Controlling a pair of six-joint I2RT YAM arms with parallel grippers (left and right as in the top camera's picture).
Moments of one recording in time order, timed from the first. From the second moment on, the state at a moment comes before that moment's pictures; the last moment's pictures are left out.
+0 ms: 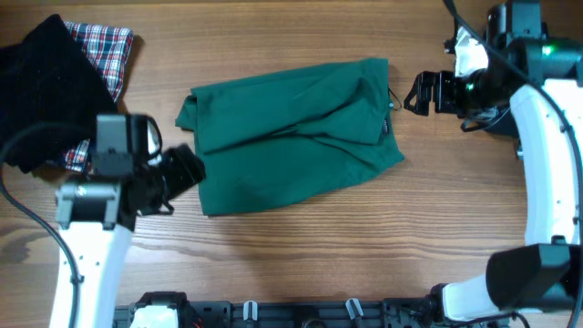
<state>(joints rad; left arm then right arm) -0.03 1.10 1.06 -1.11 0.16 -0.60 -0.05 1.67 1.68 -1.30 -0.26 -0.01</state>
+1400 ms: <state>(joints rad) -0.01 1.33 0.46 -0.26 0.24 -0.75 -0.05 1.76 1.08 -0.60 -0.45 -0.06</state>
